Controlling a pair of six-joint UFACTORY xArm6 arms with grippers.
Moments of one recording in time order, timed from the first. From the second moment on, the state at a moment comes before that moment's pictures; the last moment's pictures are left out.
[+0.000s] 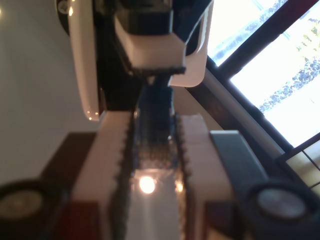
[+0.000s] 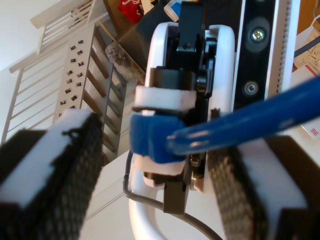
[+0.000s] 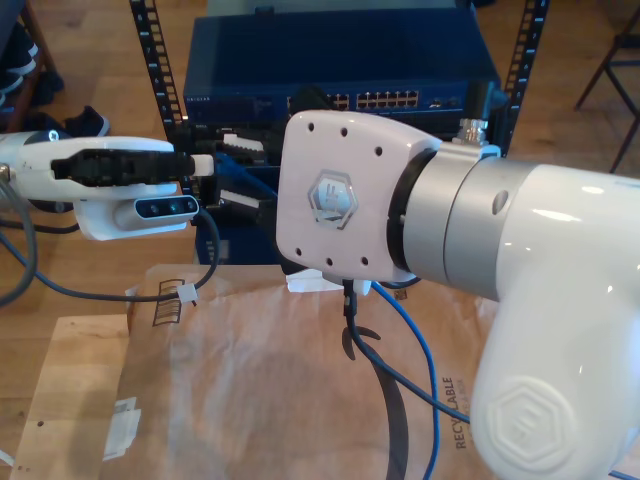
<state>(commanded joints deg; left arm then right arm) 21.9 5.1 -61.3 -80.8 134.4 -99.3 51.2 -37.8 -32.8 33.5 -2.4 87.8</state>
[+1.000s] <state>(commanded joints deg) 20.6 4.6 -61.5 -80.6 134.1 -99.4 51.1 -37.7 -32.8 33.5 -2.4 87.8</state>
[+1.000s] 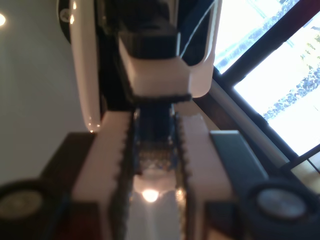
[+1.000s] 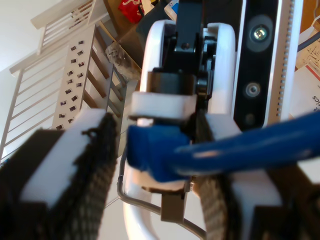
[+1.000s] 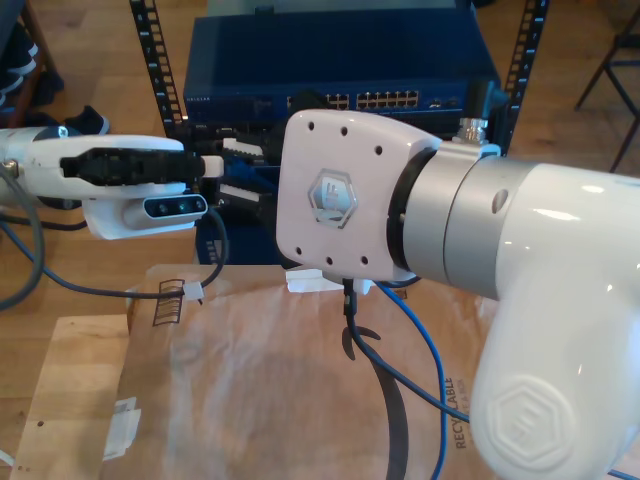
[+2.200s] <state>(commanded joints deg) 21.0 4.4 -61.7 -79.6 133.6 -99.7 51.1 -37.8 -32.7 33.3 -5.5 87.7</state>
